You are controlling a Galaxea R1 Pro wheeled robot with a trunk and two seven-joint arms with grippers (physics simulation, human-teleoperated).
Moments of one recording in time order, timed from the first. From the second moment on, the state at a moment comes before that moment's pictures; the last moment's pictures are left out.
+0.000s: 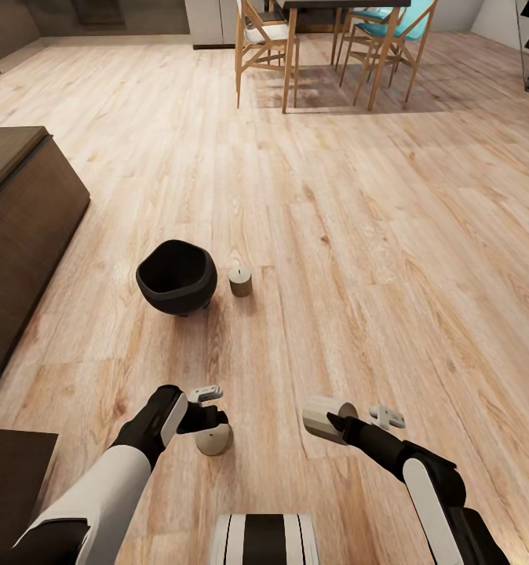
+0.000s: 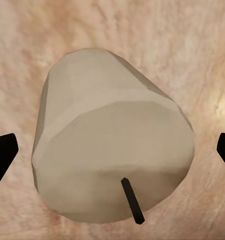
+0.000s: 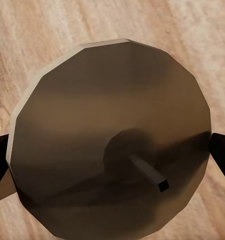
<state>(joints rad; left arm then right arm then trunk) -0.80 -0.09 0.06 -0.59 0.13 0.86 -0.05 -0.23 0.01 -0.06 -1.54 -0.52 0.76 -0.04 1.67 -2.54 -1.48</state>
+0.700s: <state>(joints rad) -0.80 -0.09 0.06 -0.59 0.13 0.86 -0.05 -0.23 0.01 -0.06 -1.54 -0.52 0.76 -0.04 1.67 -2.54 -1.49</state>
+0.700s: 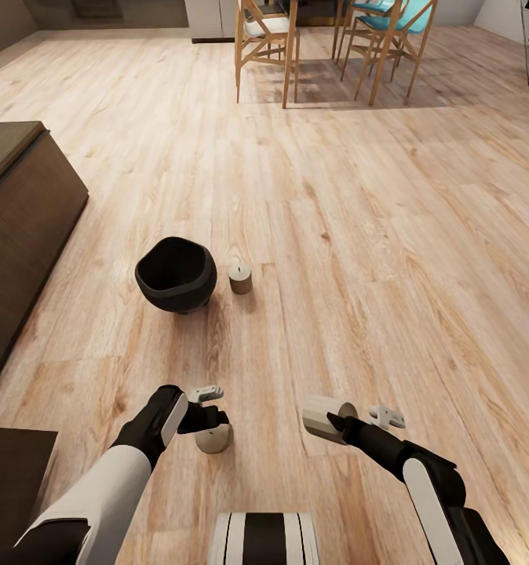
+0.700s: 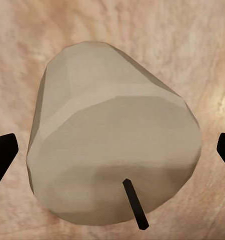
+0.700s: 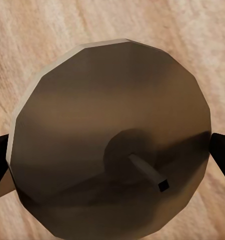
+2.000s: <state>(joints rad) -0.80 -0.10 0.06 -0.59 0.14 0.86 -0.05 -0.23 0.01 -0.06 -1.54 -0.52 0.76 -0.04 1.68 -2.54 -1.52</state>
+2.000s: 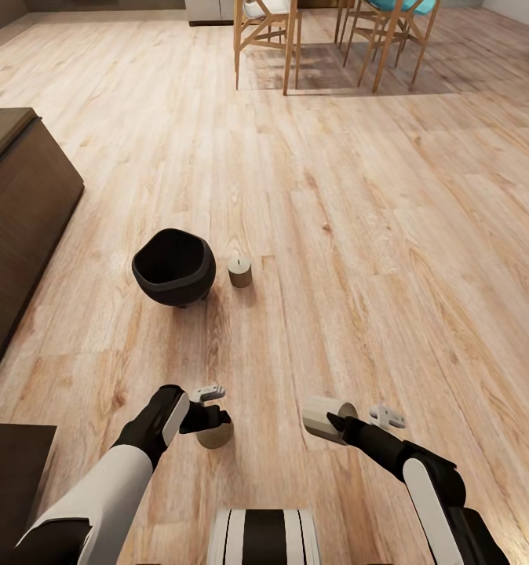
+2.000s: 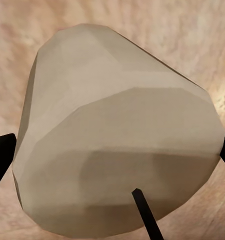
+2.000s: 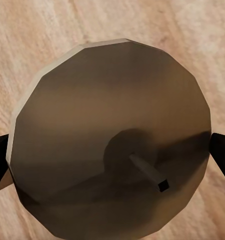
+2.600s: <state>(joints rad) -0.80 -0.10 0.06 -0.59 0.14 0.86 -0.04 -0.23 0.01 -0.06 -1.53 -0.52 0.76 -0.04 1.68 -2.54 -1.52</state>
